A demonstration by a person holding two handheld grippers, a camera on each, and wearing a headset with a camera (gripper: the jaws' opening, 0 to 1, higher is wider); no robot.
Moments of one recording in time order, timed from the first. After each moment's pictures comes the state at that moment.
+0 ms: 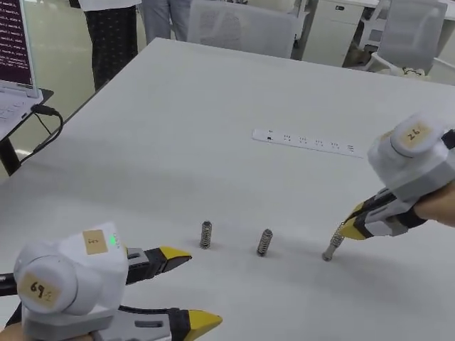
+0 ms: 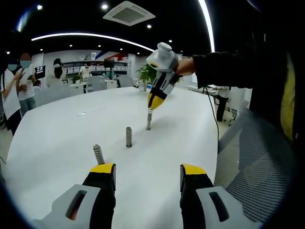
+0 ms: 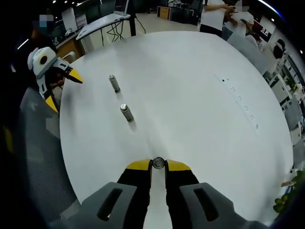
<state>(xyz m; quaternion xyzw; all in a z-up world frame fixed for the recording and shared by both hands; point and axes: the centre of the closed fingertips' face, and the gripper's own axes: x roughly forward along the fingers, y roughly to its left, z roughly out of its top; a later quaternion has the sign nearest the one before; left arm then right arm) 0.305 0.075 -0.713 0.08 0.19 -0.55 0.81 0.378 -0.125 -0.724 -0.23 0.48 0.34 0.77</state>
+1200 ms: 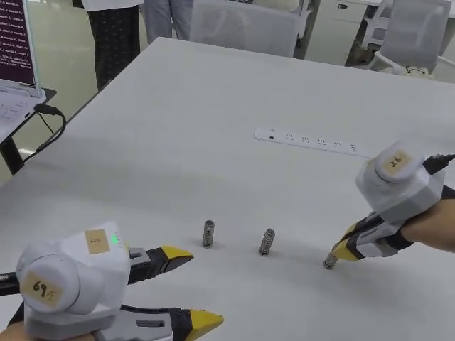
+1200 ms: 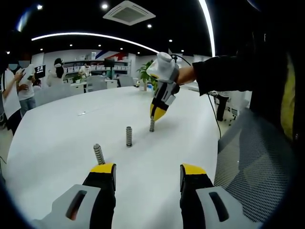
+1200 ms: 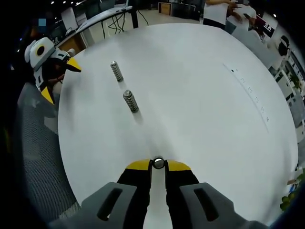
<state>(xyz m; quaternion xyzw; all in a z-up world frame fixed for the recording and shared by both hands) 0.305 0.075 -0.713 0.08 0.19 -0.55 0.81 0.366 -0.121 -0.754 -0.22 0.50 0.35 0.76</state>
